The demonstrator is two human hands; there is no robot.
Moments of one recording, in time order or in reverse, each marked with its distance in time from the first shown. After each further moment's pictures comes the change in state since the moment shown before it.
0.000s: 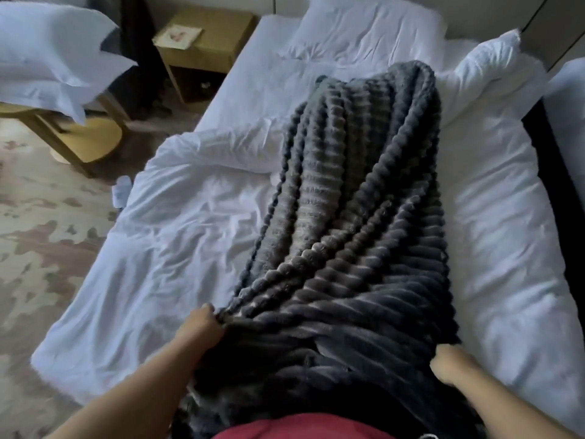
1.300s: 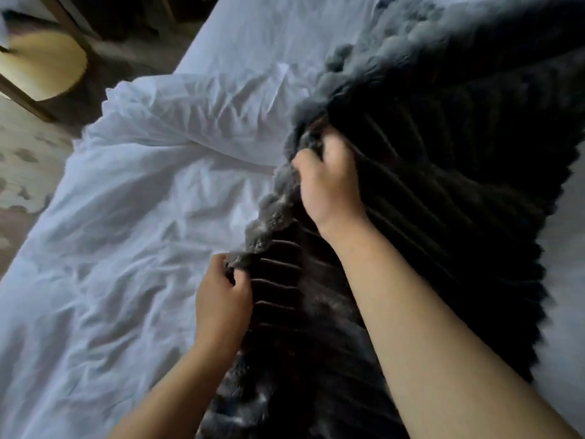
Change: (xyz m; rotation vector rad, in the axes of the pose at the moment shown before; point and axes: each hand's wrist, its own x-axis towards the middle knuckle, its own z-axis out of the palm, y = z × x) left_hand 0.197 0.146 -0.078 -0.743 0.492 0.021; right_hand 0.052 -0.441 -0.306 1.142 0.522 -1.052
